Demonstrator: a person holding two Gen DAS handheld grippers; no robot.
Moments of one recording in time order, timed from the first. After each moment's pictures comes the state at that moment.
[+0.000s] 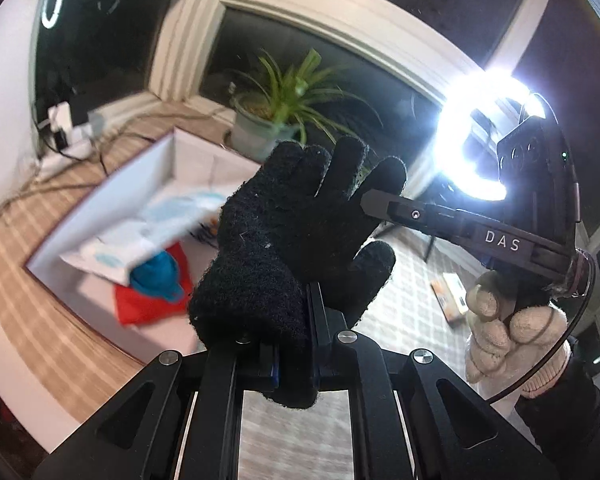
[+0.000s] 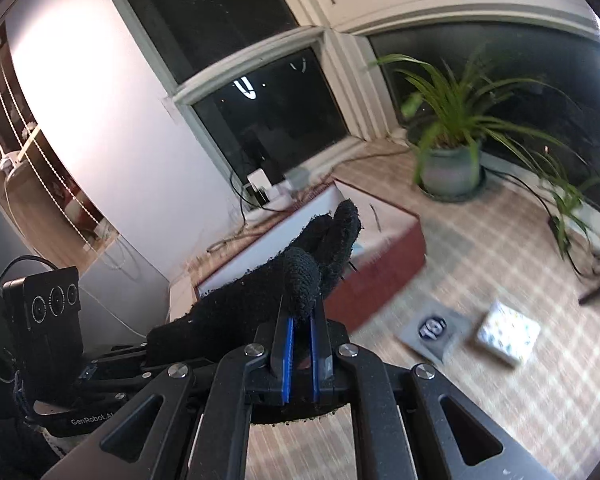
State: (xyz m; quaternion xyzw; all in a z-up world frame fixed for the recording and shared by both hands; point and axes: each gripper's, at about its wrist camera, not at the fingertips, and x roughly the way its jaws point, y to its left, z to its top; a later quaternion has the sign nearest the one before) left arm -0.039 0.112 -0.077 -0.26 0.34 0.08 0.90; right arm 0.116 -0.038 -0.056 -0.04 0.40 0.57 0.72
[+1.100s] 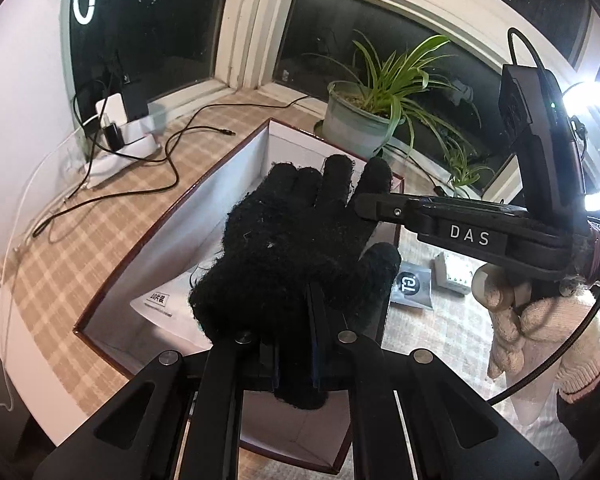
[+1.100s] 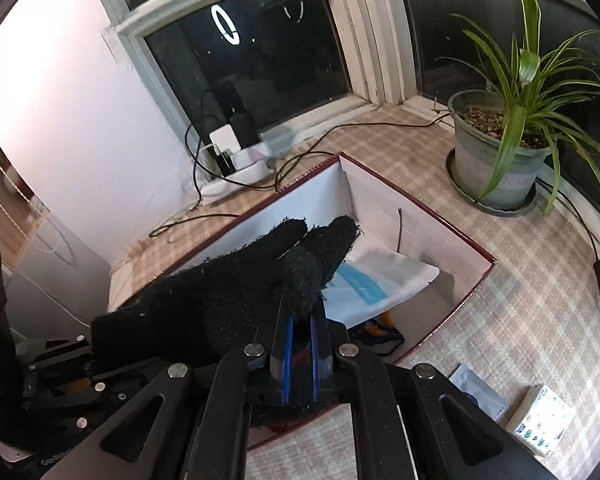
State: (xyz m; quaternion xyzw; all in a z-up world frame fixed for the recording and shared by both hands) left arm -0.007 0.197 -0.123 -0.22 0.39 0.18 0.87; right arm 0.141 0.122 -0.120 -0.14 0.44 0.54 0.71
